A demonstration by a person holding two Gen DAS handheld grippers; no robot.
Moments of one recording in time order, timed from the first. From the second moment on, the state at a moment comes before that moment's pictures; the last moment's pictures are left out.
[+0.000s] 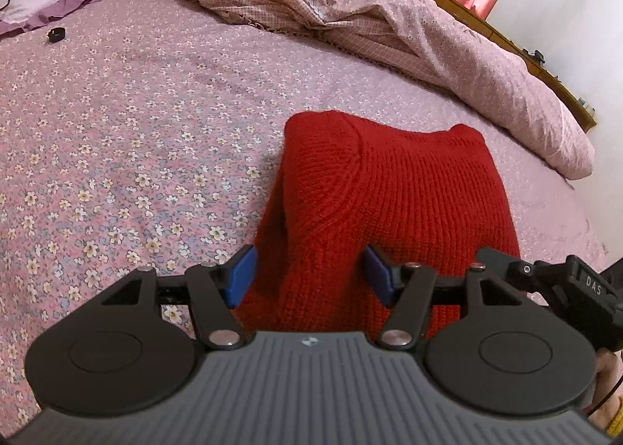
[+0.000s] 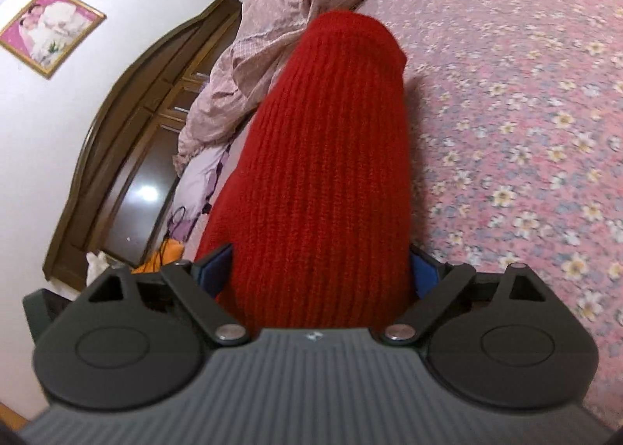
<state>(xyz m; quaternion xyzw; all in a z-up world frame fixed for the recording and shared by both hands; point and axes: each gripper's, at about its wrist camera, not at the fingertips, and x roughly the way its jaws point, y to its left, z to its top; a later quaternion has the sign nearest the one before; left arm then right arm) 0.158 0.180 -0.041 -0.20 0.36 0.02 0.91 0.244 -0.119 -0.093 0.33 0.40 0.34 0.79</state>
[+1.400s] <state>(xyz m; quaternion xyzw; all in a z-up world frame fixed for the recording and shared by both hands) 0.149 0.036 -0.039 -0.13 0.39 -0.10 0.91 0.190 -0.260 -0.079 0.34 0.35 0.24 0.84</state>
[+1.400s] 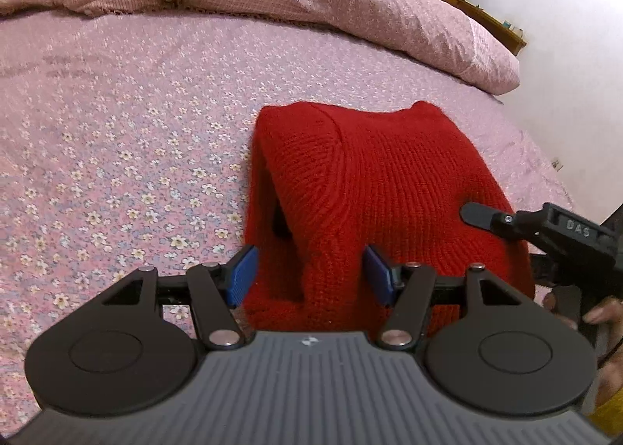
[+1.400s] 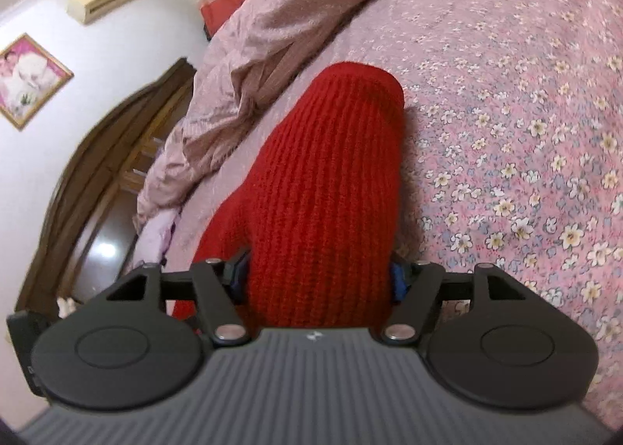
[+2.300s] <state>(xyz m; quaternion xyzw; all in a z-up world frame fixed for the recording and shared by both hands) 0.121 0.028 -0.034 -0.07 0.39 -0.07 0.92 0.138 -0.214 -0.063 0.12 0.36 0.15 0.91</state>
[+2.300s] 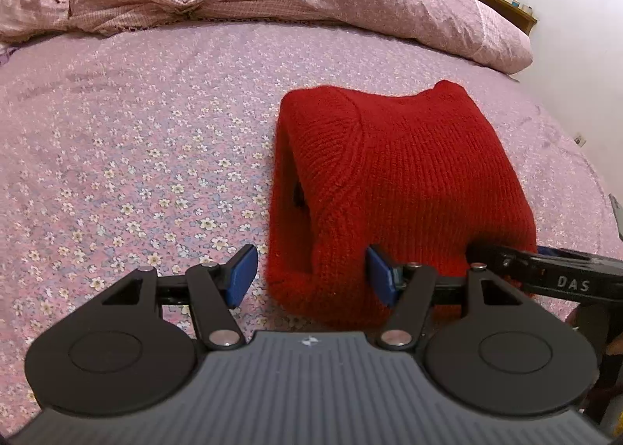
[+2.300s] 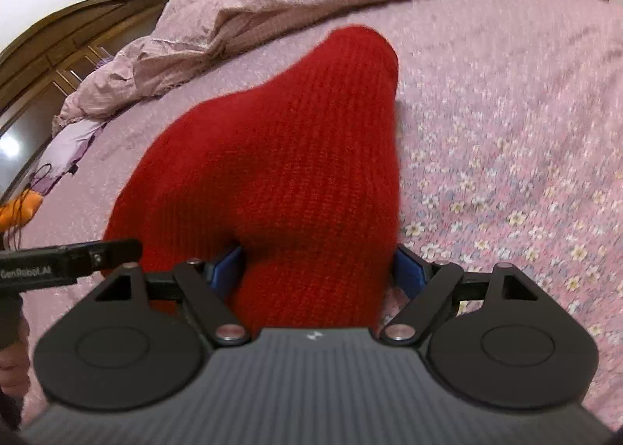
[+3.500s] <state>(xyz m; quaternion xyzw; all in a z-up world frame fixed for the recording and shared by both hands) 0.066 -0.009 -0.012 -0.05 0.42 -0.04 0.91 0.052 -0.216 -0.025 0.11 0.32 0.09 0.94</state>
